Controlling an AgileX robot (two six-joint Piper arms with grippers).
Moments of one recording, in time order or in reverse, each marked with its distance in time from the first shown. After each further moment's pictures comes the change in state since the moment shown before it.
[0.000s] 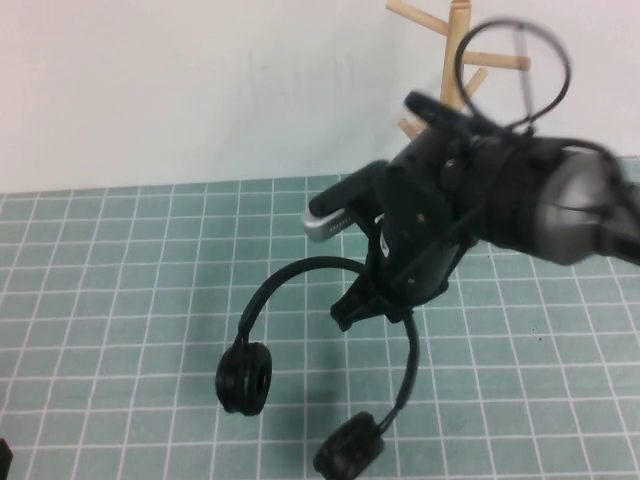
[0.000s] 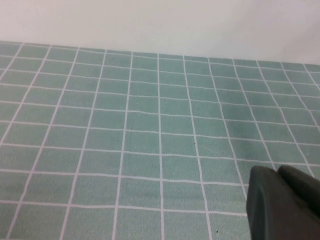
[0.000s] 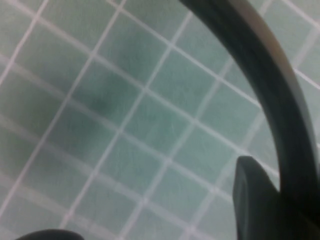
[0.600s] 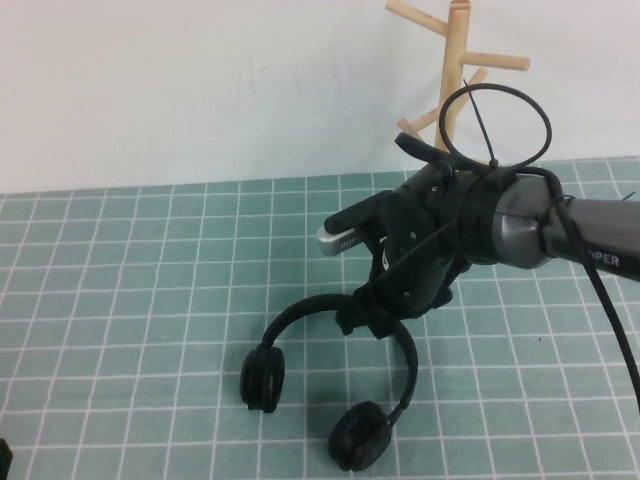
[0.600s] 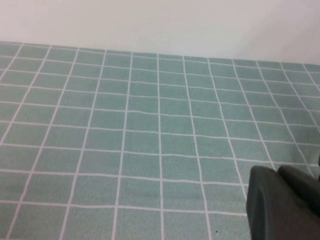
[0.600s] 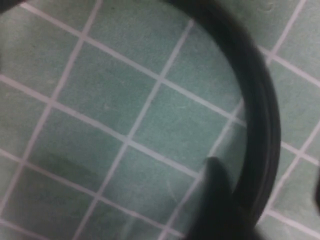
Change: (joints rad) right arm -0.077 0.175 0.002 0.070 -0.158 -0.017; left arm 0.000 0.000 0.000 0.000 0.000 0.000
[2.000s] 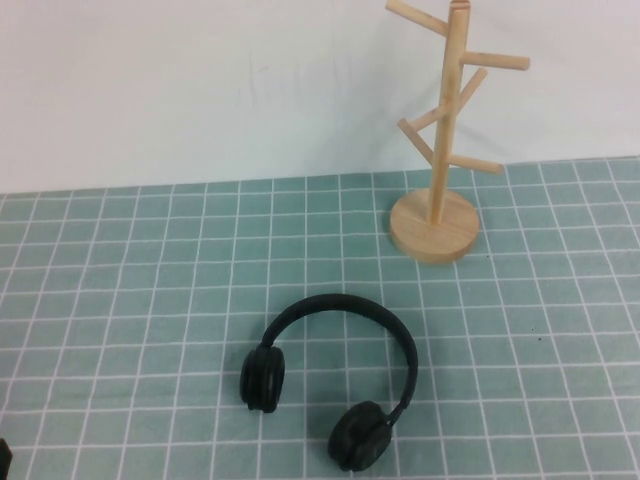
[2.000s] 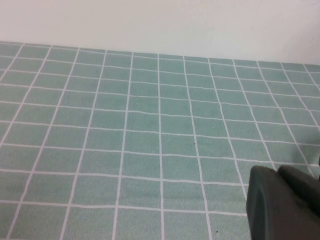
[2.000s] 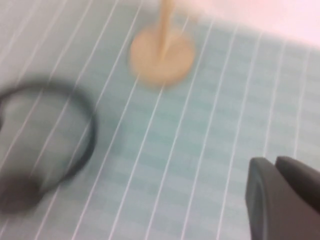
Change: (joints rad) right arm -0.172 -1.316 0.619 -0.164 0.046 0.041; left arm 0.000 0.000 0.000 0.000 0.000 0.000
